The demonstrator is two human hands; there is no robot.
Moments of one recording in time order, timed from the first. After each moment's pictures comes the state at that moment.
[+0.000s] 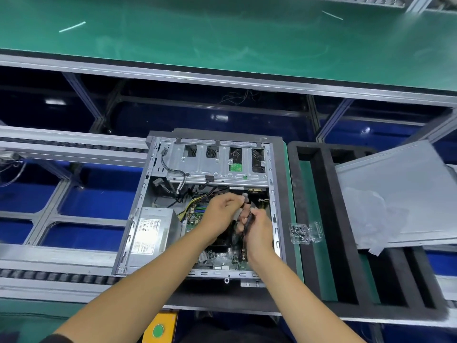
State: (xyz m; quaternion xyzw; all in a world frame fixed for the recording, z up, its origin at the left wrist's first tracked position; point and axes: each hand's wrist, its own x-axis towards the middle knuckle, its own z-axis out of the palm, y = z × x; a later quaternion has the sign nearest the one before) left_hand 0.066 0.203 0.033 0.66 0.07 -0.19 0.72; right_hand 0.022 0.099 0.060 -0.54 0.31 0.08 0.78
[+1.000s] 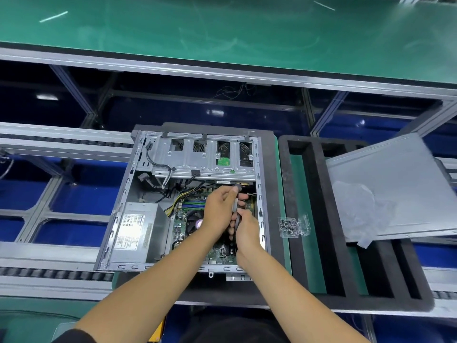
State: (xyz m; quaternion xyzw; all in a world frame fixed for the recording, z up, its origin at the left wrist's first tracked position) left_hand 0.062 0.158 0.030 0.67 0.13 -0.08 0.72; right_hand 0.015 0.088 0.062 -0.56 0.37 0.16 0.73
